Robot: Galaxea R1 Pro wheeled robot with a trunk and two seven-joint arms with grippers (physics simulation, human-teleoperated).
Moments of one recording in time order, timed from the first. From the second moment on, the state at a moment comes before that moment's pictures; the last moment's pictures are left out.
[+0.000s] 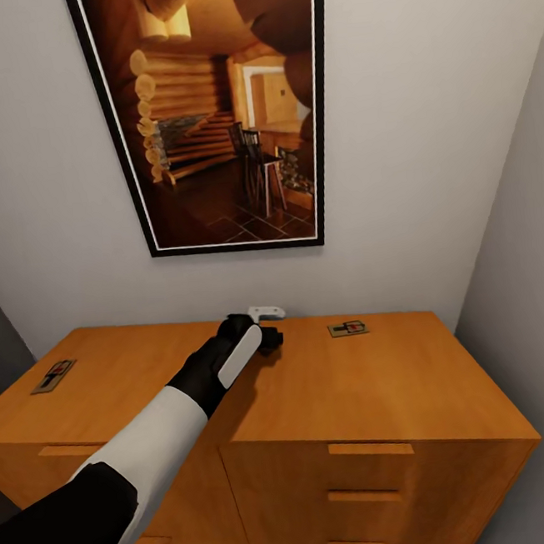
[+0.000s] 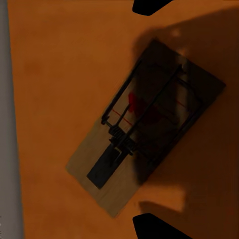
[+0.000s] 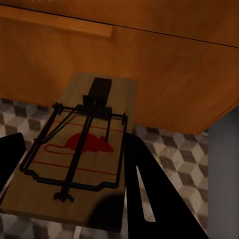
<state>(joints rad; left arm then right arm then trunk) -1.06 -0.16 -0.59 -0.77 0.70 0.78 0.50 -0.13 0.00 -0.13 -0.02 0.27 -0.81 -0.05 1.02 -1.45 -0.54</state>
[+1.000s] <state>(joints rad) -1.06 -0.16 -0.59 -0.78 0.70 0.78 0.50 -0.13 0.00 -0.13 -0.02 0.27 -0.81 -0.05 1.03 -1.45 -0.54</state>
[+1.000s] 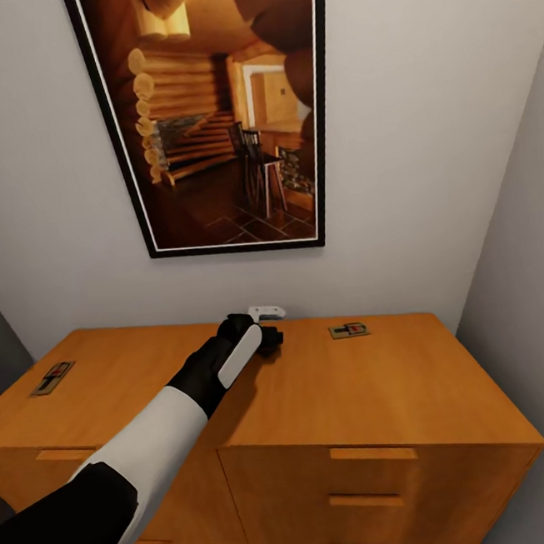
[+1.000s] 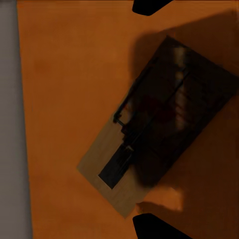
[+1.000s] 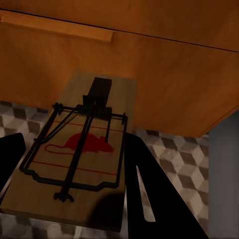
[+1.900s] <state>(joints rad) -1.06 -0.16 -0.59 -0.77 0.70 0.78 0.50 -0.13 0.00 -0.13 -0.02 0.27 -0.81 -0.05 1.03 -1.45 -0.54</state>
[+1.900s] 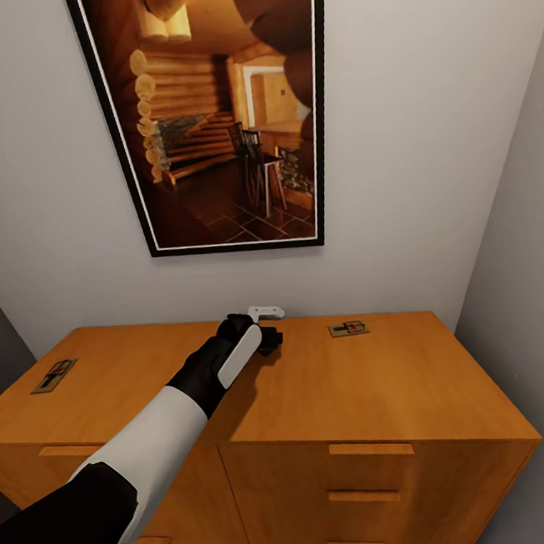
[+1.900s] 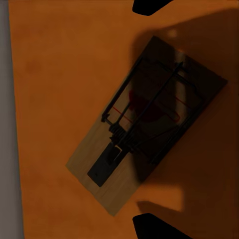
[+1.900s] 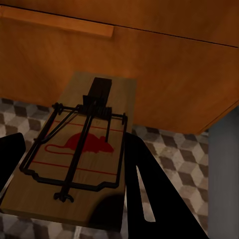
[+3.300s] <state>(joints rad) -1.06 -0.16 -0.59 -0.77 0.70 0.78 0.50 -0.13 0.00 -0.13 -0.02 0.27 -0.81 -0.05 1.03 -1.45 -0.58</state>
